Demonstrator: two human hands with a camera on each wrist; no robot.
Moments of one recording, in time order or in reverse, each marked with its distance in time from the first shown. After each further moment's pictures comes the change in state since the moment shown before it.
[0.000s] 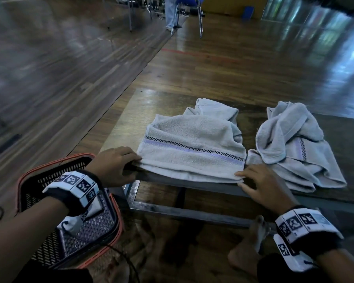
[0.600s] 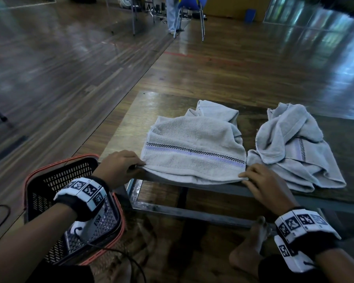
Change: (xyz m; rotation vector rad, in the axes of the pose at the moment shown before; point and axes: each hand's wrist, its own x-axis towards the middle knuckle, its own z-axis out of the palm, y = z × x) left_hand -0.006 0.019 -0.001 -0.153 0.072 -0.094; right_hand -0.008 -0.001 -0.001 0.007 0.079 -0.024
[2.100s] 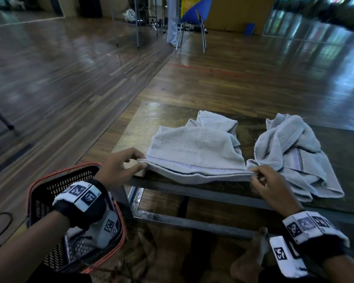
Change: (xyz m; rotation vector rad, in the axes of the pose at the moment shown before) left_hand 0.003 0.022 -0.028 -0.450 0.184 -0.149; right_hand 0.012 0.000 -0.022 0.310 0.088 0.262
